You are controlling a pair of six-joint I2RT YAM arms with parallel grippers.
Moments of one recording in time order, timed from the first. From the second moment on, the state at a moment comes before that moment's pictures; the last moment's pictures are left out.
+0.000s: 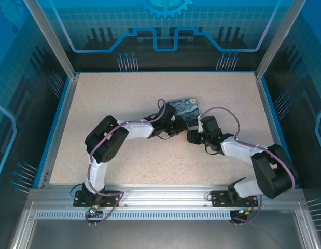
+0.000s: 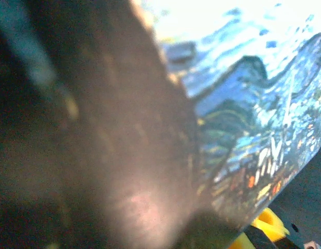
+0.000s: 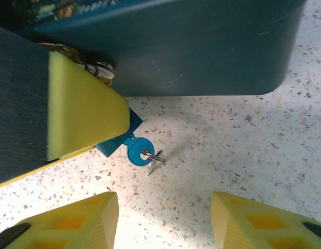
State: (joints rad) left arm -0.70 2.03 1.22 0.12 0.37 -1.17; right arm 0.43 1.41 0.58 -0.03 -0.08 0.35
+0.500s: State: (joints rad) left arm -0.68 2.03 1.22 0.13 0.44 -1.21; right arm 0.47 1.50 0.66 -0.05 0.02 0.29
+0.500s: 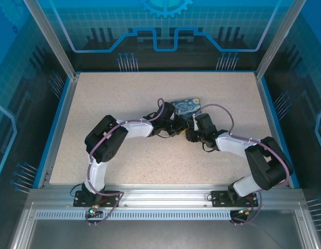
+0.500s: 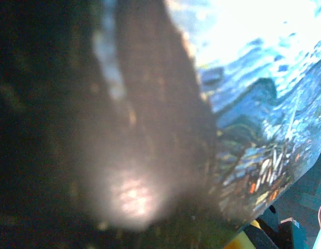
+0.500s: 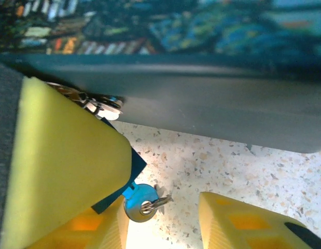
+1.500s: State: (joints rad) left arm -0.68 2.03 1.22 0.13 0.42 -1.21; right arm 0.23 1.58 0.68 -0.01 -0.58 0.42
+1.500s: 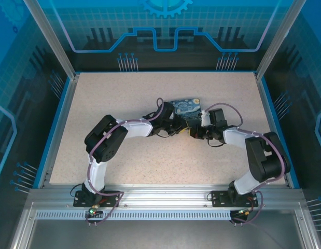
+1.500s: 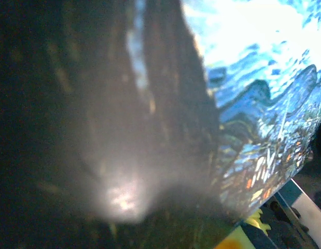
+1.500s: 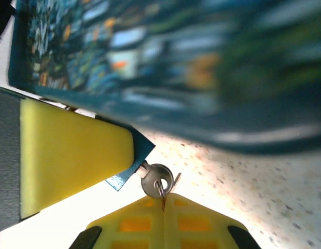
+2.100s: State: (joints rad) left arm -0.68 2.03 1.21 0.14 0.43 -1.21; right arm 0.20 1.49 0.67 -0.03 -0.49 0.42
